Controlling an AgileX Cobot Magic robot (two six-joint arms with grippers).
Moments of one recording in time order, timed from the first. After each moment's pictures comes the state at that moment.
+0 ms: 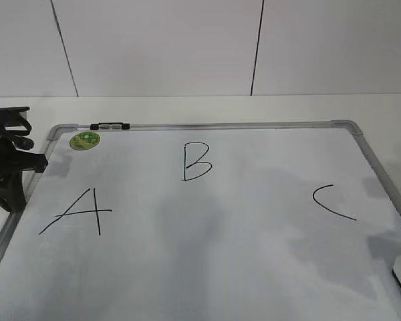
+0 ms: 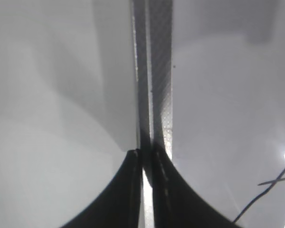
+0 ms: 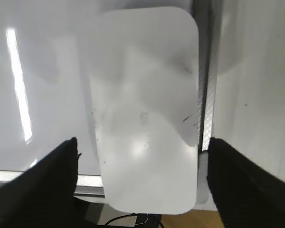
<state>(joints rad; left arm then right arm) -0.09 1.95 -1.24 -0.11 0.95 -0.02 -0.02 1.23 -0.63 0.12 0.99 -0.10</state>
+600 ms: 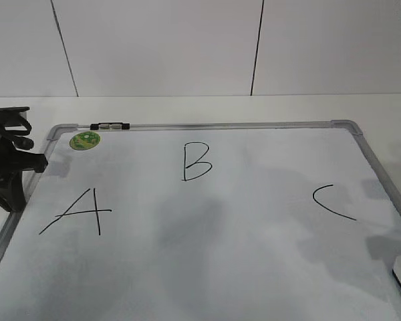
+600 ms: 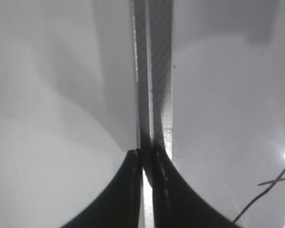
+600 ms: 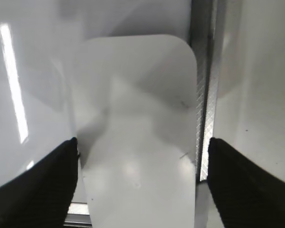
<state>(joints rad) -0.09 1.95 -1.24 -0.11 0.95 -0.02 -0.02 1.33 -0.63 0.11 0.91 -0.11</state>
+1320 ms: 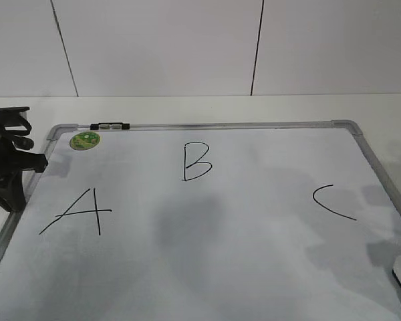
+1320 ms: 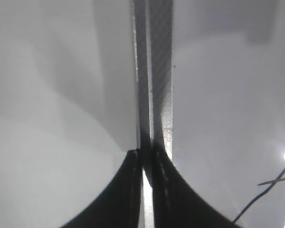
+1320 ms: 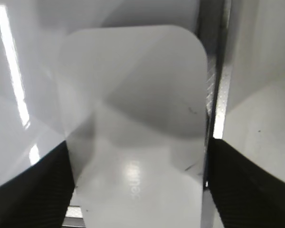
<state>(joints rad) -0.09 1.95 -1.24 -0.11 0.95 -0.02 -0.02 1.41 -0.63 0.11 0.90 -0.11</state>
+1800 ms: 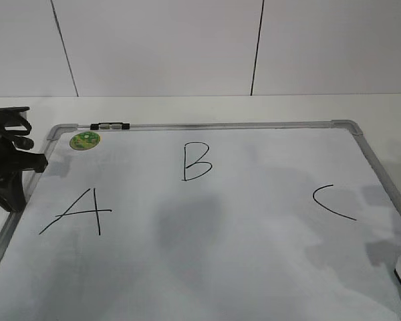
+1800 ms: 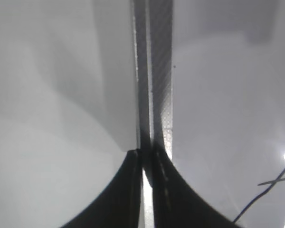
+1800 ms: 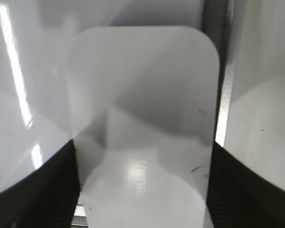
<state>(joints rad) -0.09 1.95 -1.24 -0.11 0.95 -0.02 -0.02 1.41 -0.64 0.12 0.92 -0.11</state>
